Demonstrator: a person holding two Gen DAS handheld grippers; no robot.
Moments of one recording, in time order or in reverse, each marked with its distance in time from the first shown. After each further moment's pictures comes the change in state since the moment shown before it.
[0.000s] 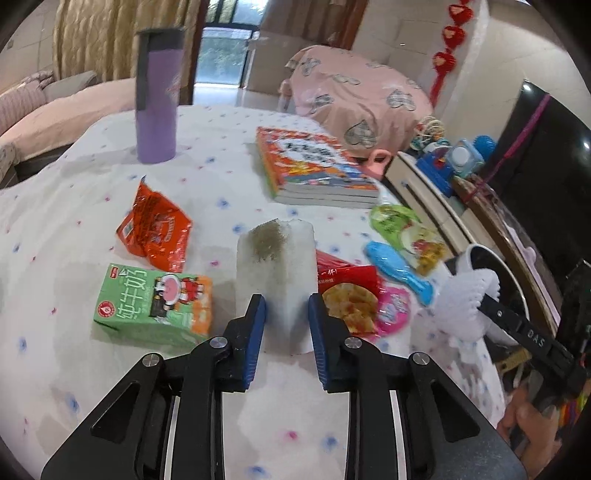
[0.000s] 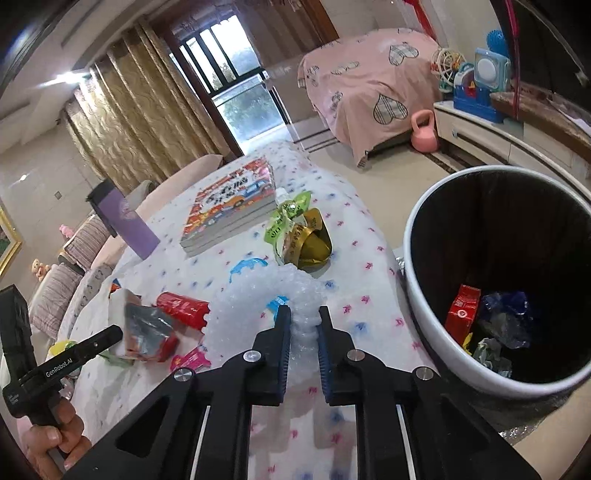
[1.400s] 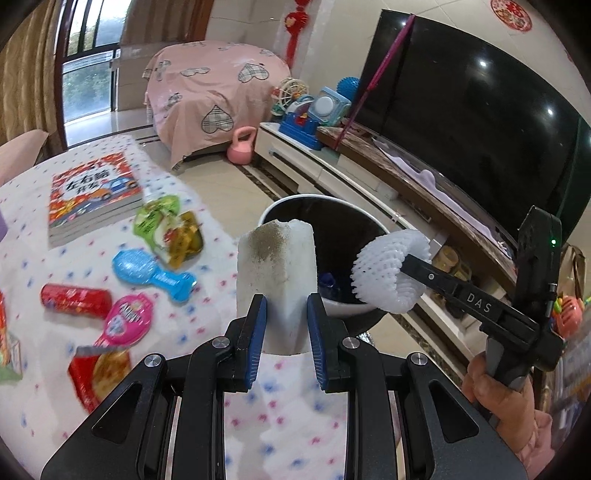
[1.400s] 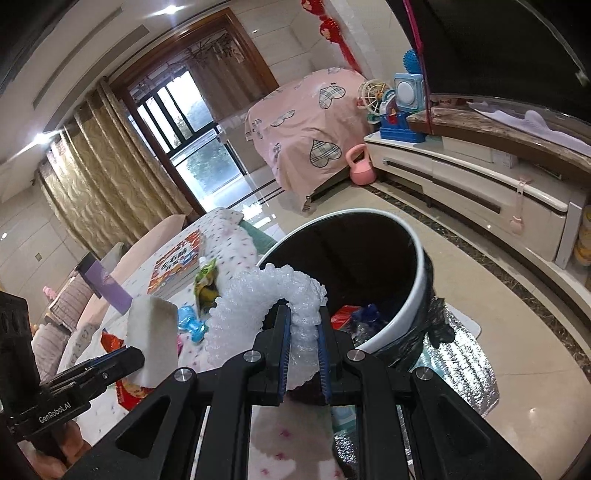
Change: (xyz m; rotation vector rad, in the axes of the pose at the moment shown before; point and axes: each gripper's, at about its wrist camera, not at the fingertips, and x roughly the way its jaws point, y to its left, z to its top) left arm 0.005 -0.217 -0.020 0.340 0.061 -0.322; right arm -0.115 -0.111 -0.005 0.154 -0.179 -0.113
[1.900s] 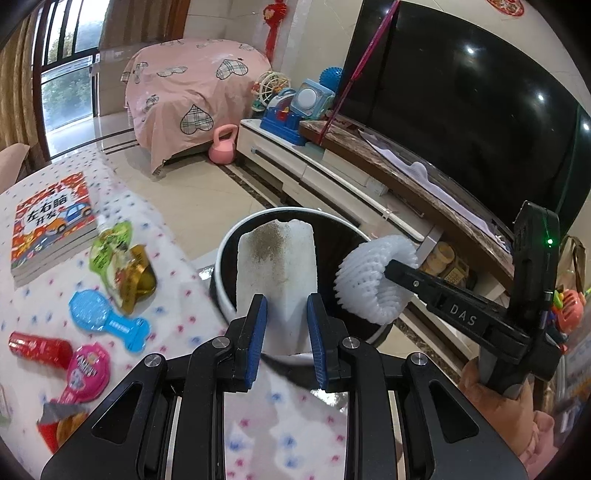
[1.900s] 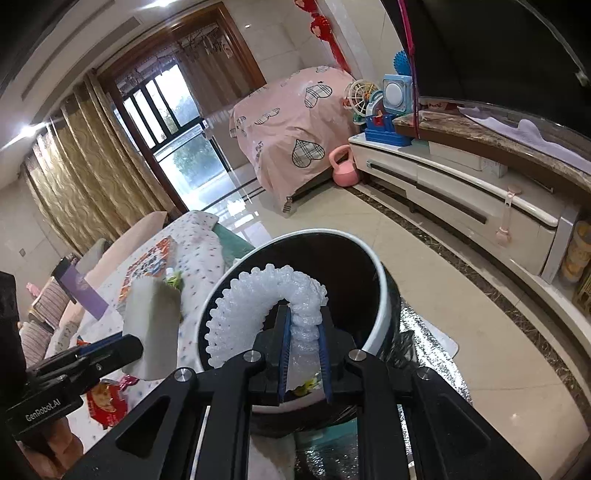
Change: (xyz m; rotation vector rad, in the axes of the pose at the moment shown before) left arm 0.047 -0.031 0.037 0.048 0.030 -0.030; right arm 0.021 -0.027 0.030 -0.023 0.018 -0.071
